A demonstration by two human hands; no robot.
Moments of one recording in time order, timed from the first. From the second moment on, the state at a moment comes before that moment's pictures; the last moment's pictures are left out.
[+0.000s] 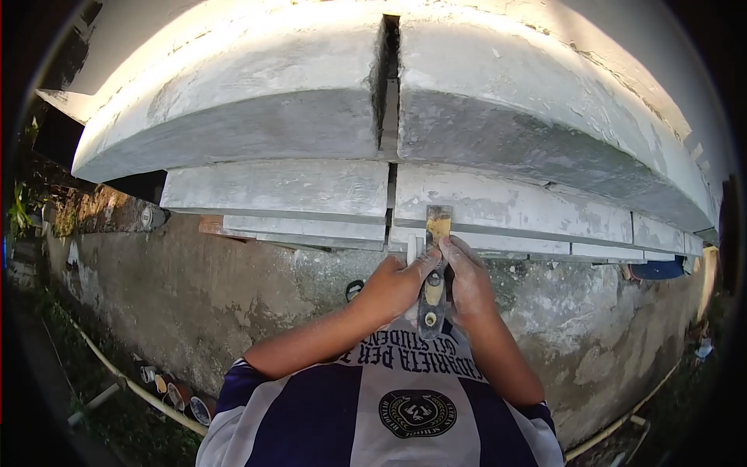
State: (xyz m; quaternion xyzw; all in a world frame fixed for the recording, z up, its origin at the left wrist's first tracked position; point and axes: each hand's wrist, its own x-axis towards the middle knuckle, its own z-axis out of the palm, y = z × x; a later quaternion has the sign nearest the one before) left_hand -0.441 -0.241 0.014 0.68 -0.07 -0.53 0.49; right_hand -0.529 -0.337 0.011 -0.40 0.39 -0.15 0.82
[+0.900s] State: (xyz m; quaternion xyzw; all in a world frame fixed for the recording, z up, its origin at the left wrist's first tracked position) left_hand -0.428 -0.265 0.025 0.57 0.00 -0.54 0.62; right_hand -0.484 -0.375 0.028 -0.48 0.49 -0.03 0.73
